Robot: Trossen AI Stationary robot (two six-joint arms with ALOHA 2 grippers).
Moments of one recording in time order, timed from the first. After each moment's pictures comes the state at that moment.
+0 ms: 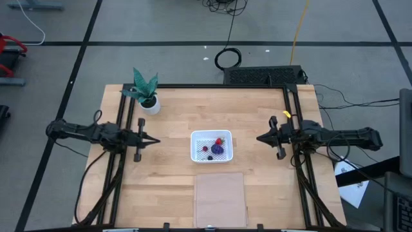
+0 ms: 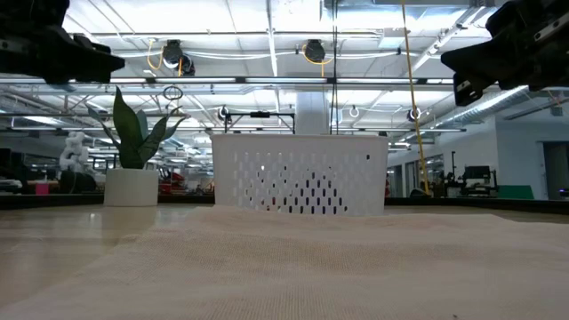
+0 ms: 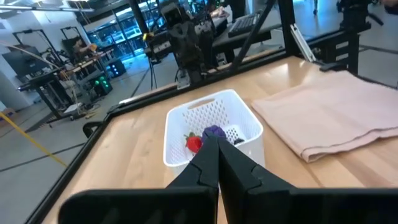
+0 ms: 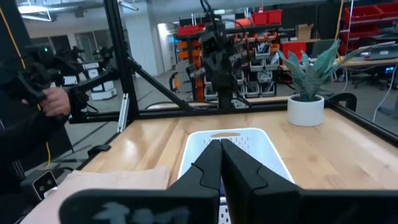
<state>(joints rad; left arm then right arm) -0.18 0.11 0.14 -0.12 -0.11 0.31 -0.03 0.22 0.05 0.20 -0.13 0.12</state>
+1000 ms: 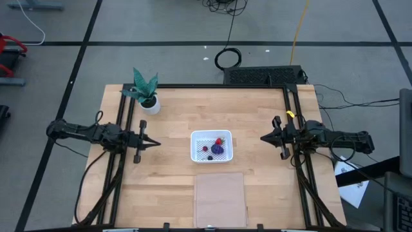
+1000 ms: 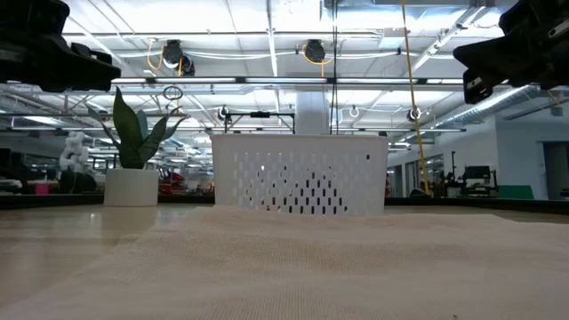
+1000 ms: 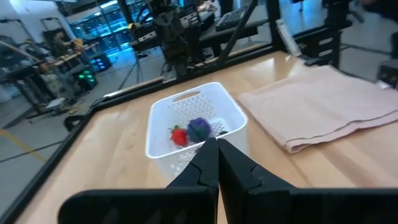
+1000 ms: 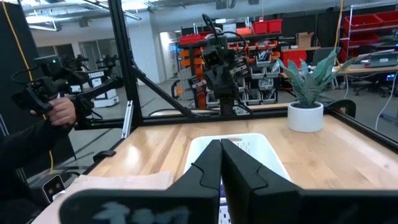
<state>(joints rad) -0.18 0.11 0.11 -0.13 -0.06 0.28 -0.03 0.01 0.05 0.03 -0.13 0.13</state>
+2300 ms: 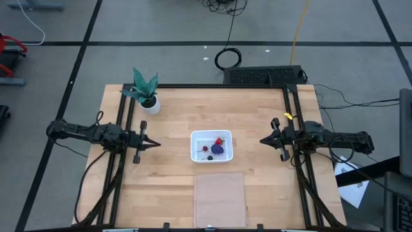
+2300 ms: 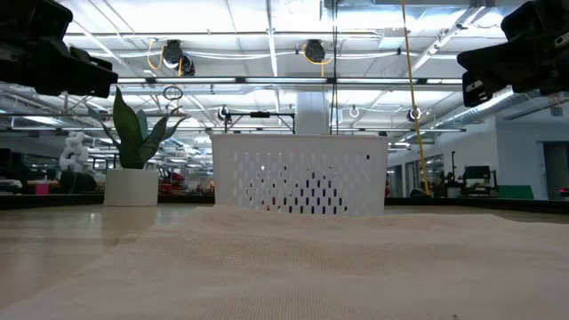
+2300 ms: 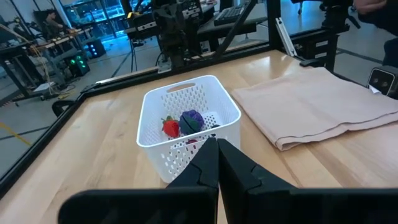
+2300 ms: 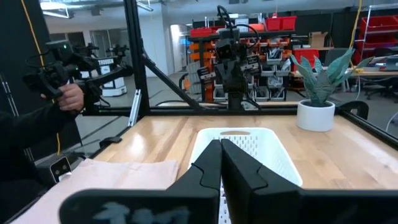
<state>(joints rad) -0.18 0.11 0.11 -0.16 -0.05 0.20 -0.03 0.01 0.02 0.04 -0.19 0.08</state>
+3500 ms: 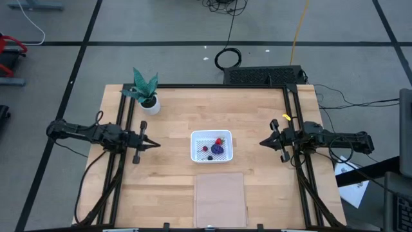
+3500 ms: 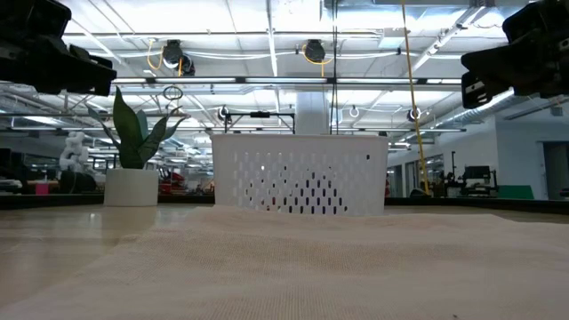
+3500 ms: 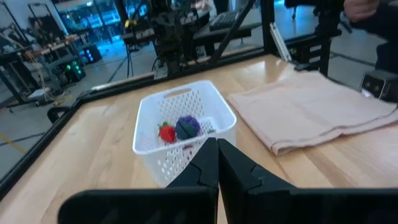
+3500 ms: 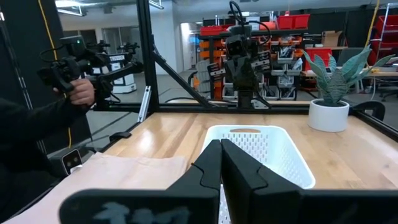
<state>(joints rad) -0.18 0.12 0.11 -0.15 -0.03 0.21 -0.03 0.01 0.02 0.04 -0.24 0.07</state>
